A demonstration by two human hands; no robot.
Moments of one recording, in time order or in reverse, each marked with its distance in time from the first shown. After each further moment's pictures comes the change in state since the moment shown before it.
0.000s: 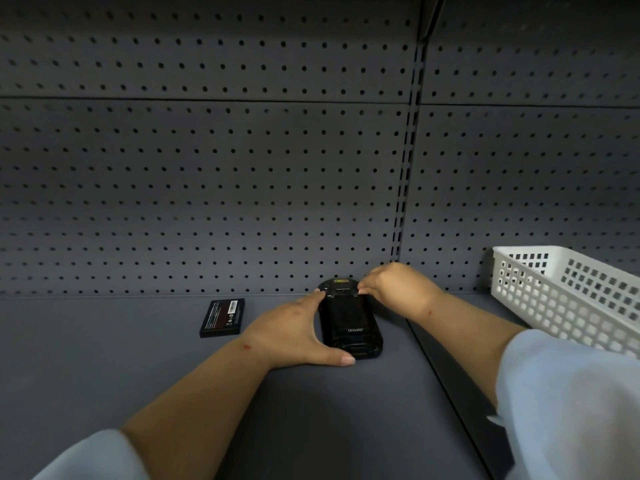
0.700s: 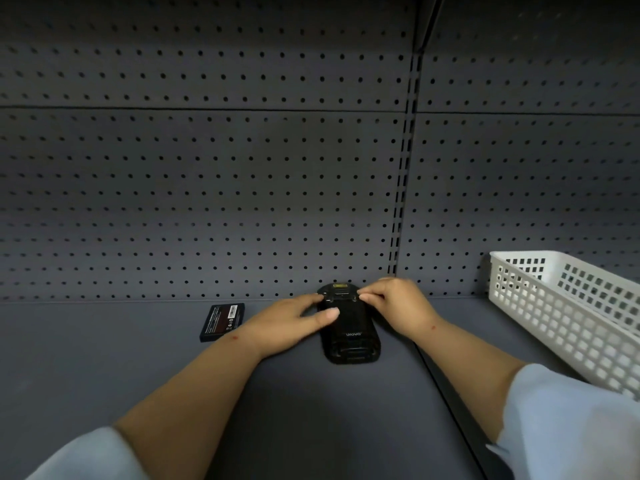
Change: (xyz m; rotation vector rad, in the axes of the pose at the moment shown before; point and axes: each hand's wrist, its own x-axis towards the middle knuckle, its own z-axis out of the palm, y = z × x) left_hand 0.011 -0.011 -0.010 -0.254 0.014 -0.016; right_hand -0.012 0.000 0.020 0.364 0.225 0.146
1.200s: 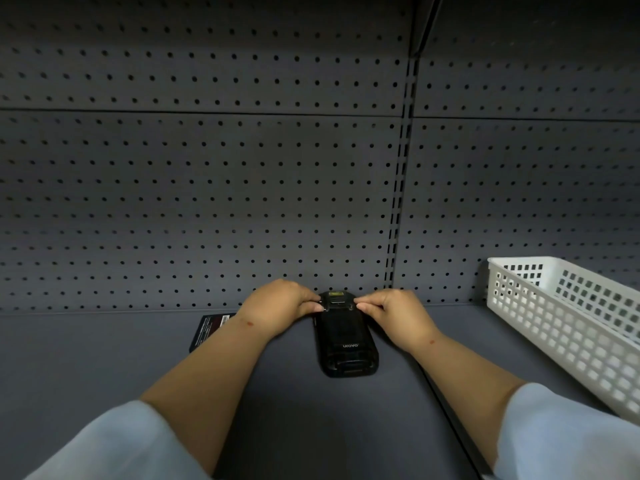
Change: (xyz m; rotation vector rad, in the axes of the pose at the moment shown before) left_hand 0.048 -0.010 -0.016 0.490 0.080 0.102; right_hand -0.002 0.005 0.005 0.092 0.001 0.016
